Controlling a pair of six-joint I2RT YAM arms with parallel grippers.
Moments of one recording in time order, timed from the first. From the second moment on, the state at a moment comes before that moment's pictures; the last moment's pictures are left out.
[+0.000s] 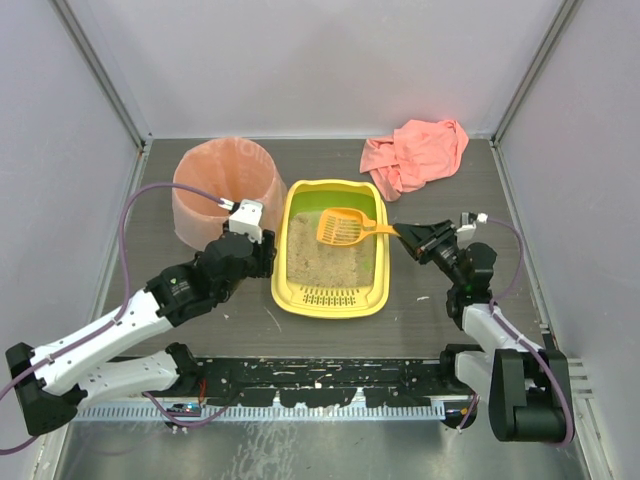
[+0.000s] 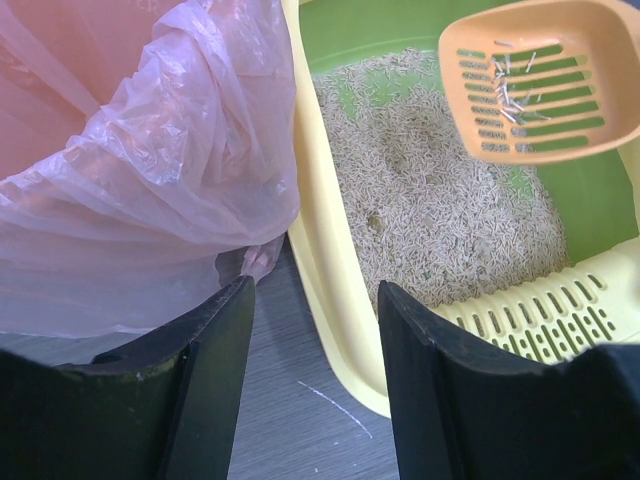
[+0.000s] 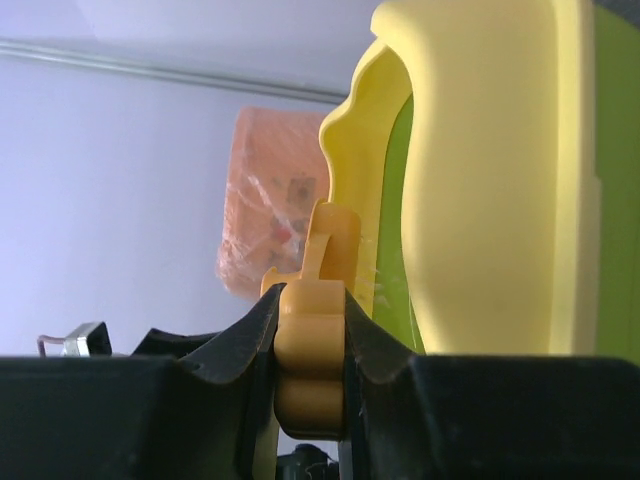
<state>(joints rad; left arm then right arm) -0.94 0.93 0.90 -0.47 -0.52 -0.36 -0.04 1.03 0.22 0.81 -0.61 1.38</state>
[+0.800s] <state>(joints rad) -0.94 1.02 0.88 -0.44 -0.50 -0.38 0.14 1.01 0.64 0.24 -0.38 0.95</state>
